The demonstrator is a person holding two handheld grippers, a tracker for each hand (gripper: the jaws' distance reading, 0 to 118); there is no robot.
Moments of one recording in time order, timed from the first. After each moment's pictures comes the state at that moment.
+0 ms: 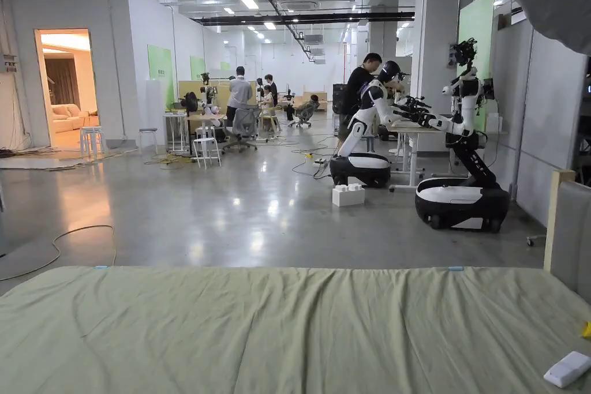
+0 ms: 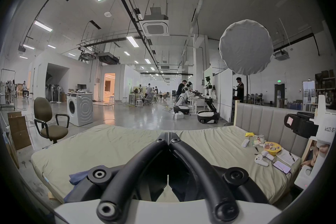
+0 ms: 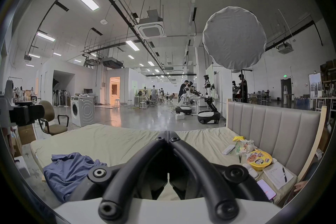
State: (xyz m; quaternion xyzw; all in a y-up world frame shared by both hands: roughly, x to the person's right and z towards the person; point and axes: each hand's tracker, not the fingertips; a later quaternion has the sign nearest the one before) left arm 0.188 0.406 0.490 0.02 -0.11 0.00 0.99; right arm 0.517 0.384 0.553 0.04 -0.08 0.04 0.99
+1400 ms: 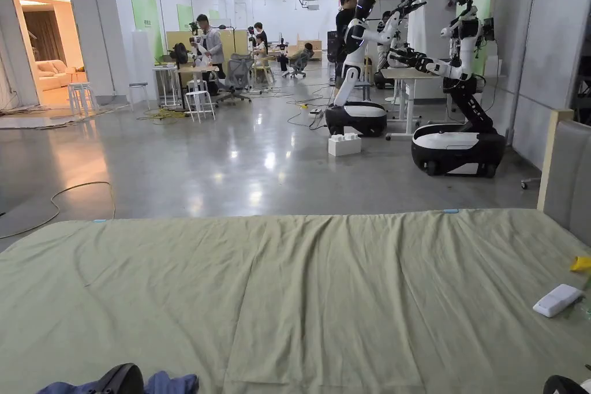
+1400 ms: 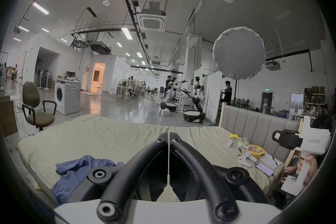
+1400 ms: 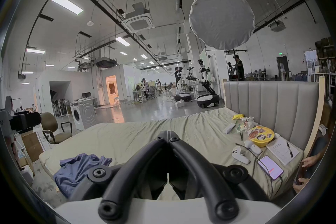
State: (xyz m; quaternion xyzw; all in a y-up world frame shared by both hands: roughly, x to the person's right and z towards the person) left arm 0.157 0.394 0.497 -0.01 -0.18 0.06 0.98; right arm 0.543 0.354 0.572 -0.01 -0.10 -0.06 0.99
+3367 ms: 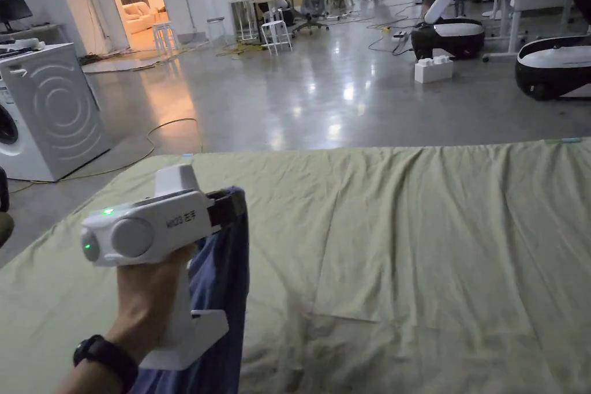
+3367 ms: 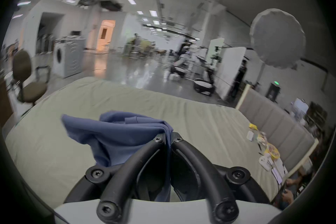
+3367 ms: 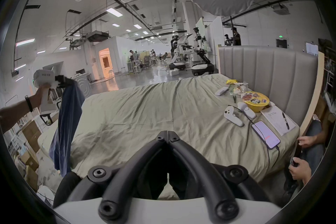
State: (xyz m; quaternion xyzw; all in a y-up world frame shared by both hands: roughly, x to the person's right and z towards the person) left arm 0.134 0.377 0.166 -0.18 -0.19 0.08 0.96; right arm 0.569 0.282 0.584 -0.15 -0.11 -0.08 0.98
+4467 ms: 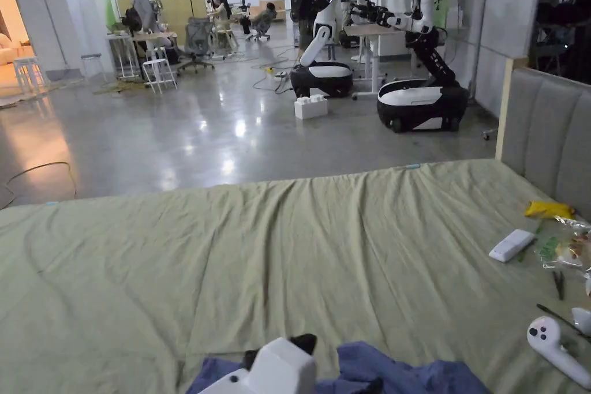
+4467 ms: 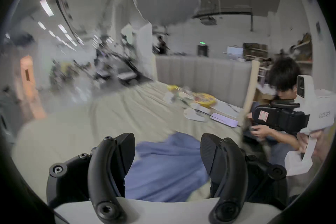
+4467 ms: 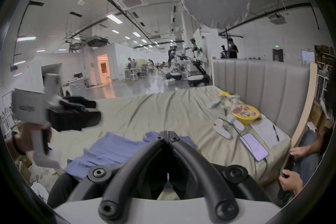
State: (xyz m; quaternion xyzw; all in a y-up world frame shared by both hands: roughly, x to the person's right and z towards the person) left arm 0.319 0.348 0.425 -0.10 -0.42 -0.11 0.89; right arm 0.579 0.303 0.605 -0.10 -0.11 -0.05 0.99
